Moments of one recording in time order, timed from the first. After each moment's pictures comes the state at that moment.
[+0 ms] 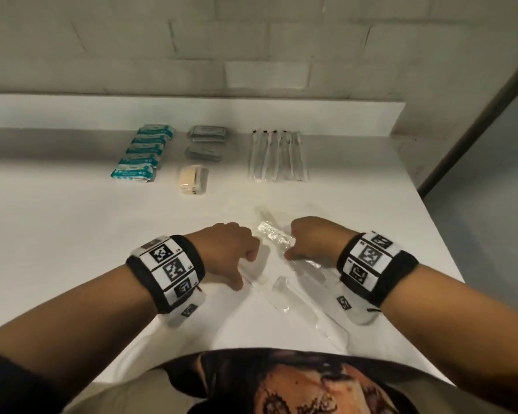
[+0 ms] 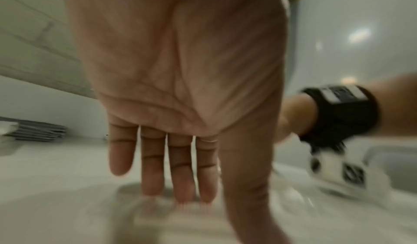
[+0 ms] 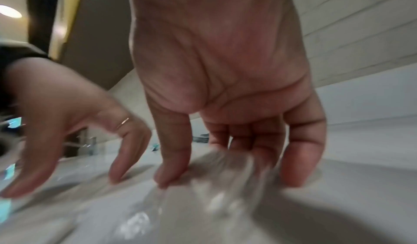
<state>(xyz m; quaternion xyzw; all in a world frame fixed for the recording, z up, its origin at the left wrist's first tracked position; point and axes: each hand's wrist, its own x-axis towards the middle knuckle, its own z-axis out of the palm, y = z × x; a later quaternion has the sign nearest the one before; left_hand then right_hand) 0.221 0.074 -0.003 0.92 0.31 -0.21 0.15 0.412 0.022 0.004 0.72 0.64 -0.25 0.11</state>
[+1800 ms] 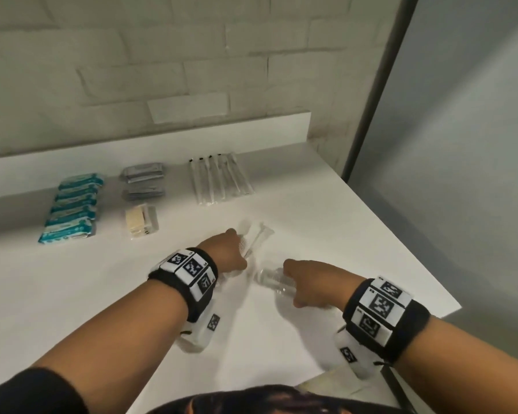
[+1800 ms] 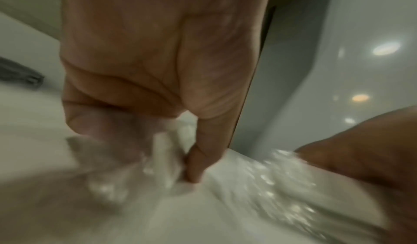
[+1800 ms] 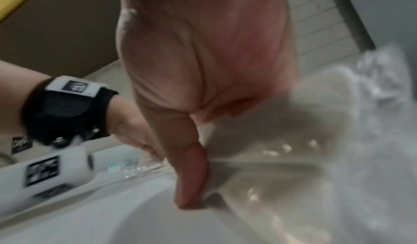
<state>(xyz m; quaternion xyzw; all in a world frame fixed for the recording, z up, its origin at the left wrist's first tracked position) 0.274 0.084 -0.015 0.89 0.38 -0.15 0.20 0.391 -0.075 -0.005 0.79 0.54 -0.29 0.06</state>
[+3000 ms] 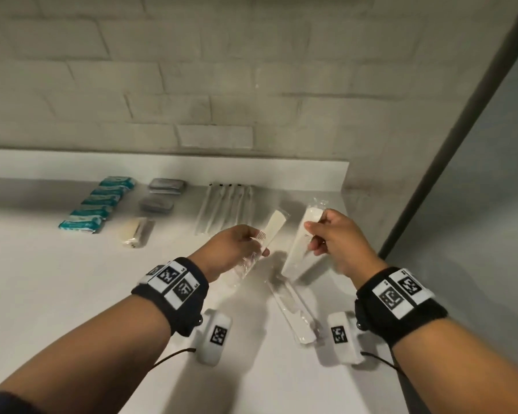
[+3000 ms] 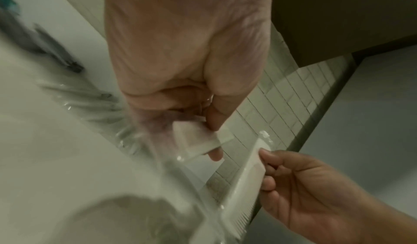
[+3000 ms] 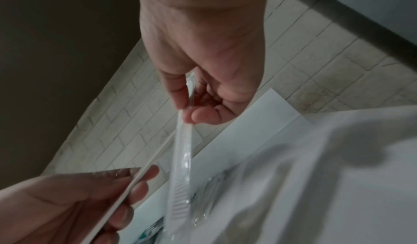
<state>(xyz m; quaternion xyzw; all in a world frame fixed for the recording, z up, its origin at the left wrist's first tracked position) 0.392 0.089 0.021 0.67 0.45 0.20 0.56 0.604 0.031 0.033 0.65 0.38 -0.43 -0.50</state>
